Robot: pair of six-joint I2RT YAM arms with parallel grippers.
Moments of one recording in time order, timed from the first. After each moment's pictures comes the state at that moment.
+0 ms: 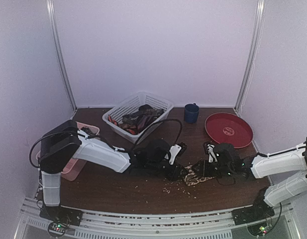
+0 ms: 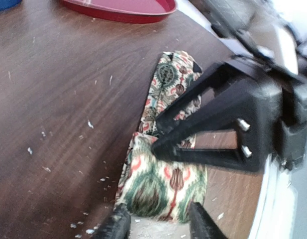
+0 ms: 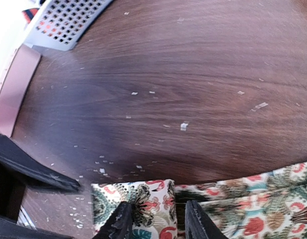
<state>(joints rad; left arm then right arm) -1.15 2.04 1.21 0.28 0.17 -0.41 0.78 1.26 0.39 0.16 0.01 0.72</state>
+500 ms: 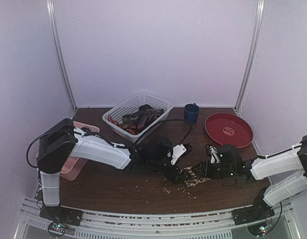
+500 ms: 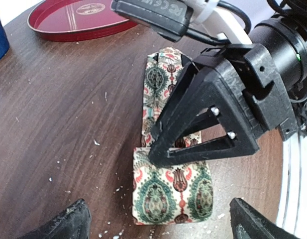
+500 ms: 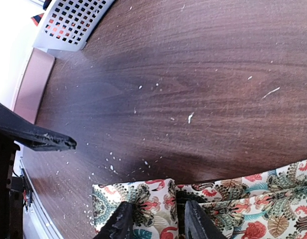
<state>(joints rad) -1.15 2.03 1.27 0.15 0.15 -0.09 0.71 1.30 0.31 0.32 -0.14 0.78</state>
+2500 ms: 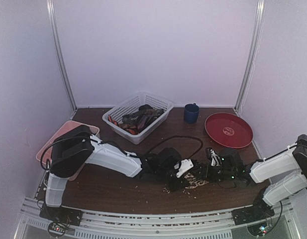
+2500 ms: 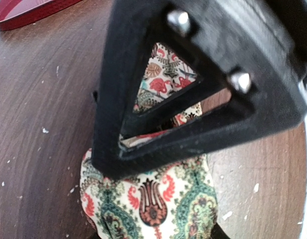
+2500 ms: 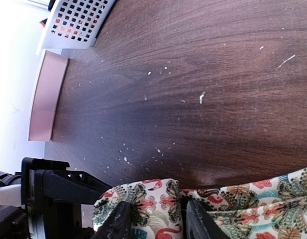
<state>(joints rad) -1.21 2.17 1.34 0.10 0.13 0.03 0.71 1.34 0.24 0.48 -0.22 0.90</state>
